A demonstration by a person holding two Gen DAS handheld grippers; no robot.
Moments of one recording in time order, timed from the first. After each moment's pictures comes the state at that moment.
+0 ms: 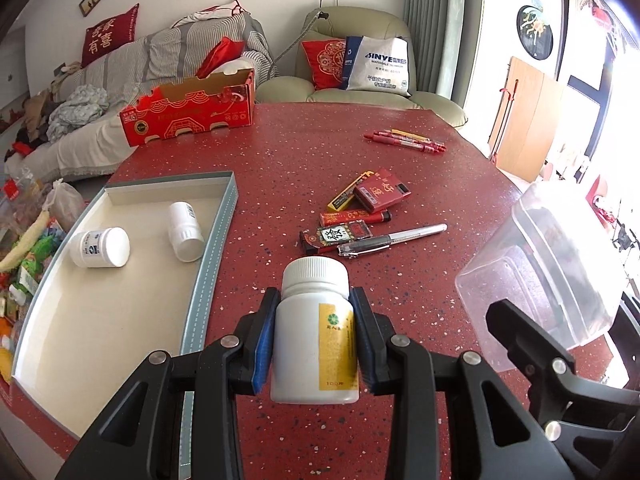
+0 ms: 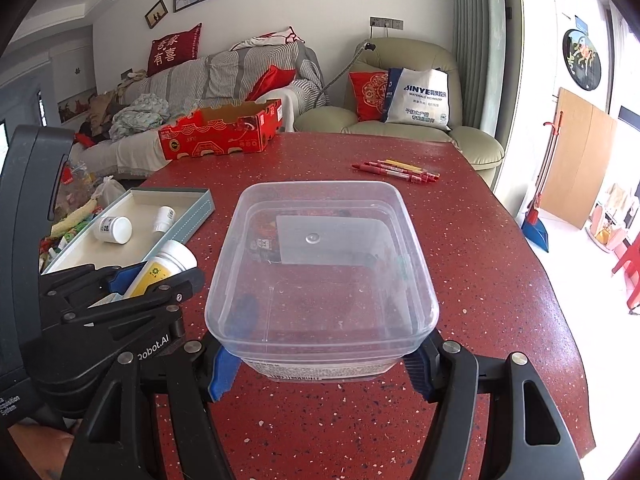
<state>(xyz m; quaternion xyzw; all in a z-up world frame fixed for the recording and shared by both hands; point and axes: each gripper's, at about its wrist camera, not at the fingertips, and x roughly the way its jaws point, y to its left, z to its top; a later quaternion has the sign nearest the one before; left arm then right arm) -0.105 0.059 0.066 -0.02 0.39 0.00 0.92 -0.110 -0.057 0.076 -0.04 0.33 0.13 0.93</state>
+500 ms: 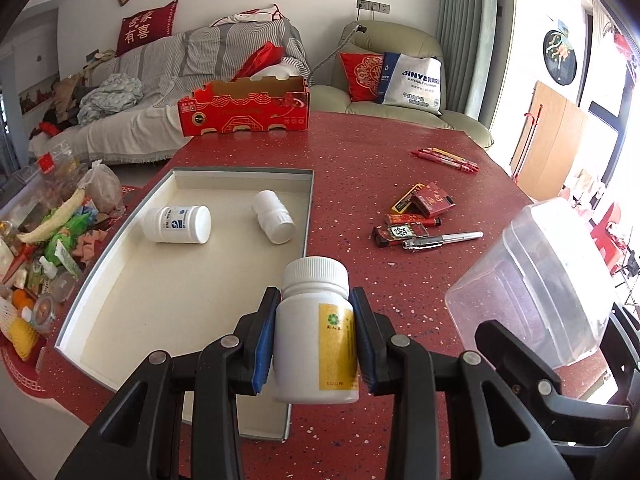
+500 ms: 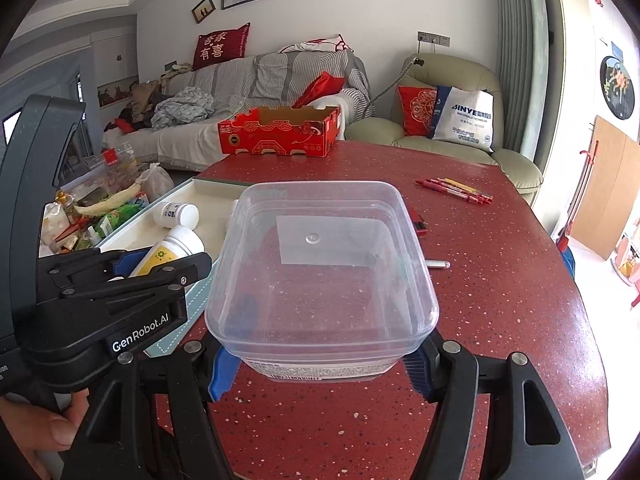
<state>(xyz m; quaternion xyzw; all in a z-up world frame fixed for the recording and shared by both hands) -0.150 0.124 0.078 -0.05 0.37 0.05 0.93 -0.139 0.005 0.079 -0.06 0.31 0.20 0.93</state>
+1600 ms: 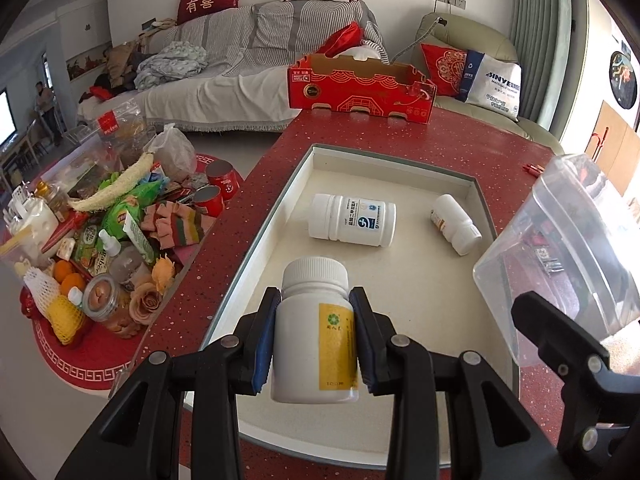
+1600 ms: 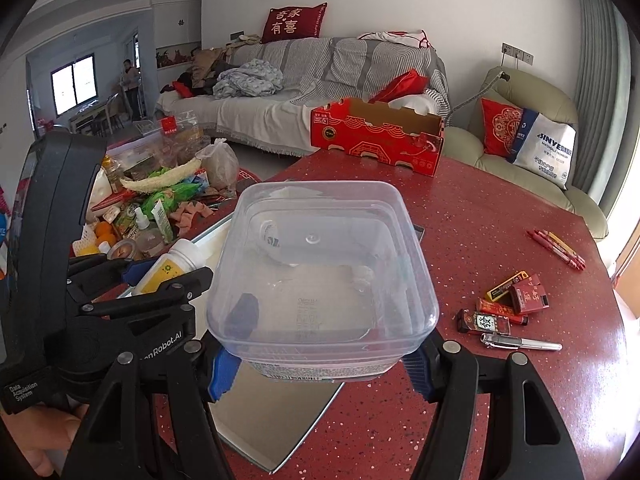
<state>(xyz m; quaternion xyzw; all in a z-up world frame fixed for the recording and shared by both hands) -0.138 0.266 0.059 -0.07 0.41 0.15 0.90 -0.103 0.146 0.083 -0.12 0.33 0.29 0.89</state>
